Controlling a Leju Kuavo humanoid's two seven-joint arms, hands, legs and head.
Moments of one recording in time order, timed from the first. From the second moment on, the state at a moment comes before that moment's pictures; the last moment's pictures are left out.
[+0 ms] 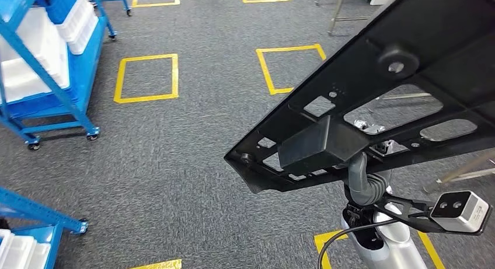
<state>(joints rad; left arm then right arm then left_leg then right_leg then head) -0.03 0.01 0.55 -0.20 -0.09 0.08 -0.20 -0.26 -0.20 0.35 -1.87 -0.29 0.27 -0.68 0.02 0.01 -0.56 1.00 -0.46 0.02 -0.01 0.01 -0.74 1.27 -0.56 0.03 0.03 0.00</state>
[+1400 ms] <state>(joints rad) -0.04 0.02 0.58 -0.20 -0.14 0.08 -0.21 -0.28 -0.15 0.43 -1.84 -0.30 0.24 -0.67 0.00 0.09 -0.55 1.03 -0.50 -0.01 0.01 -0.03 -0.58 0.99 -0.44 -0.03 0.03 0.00</state>
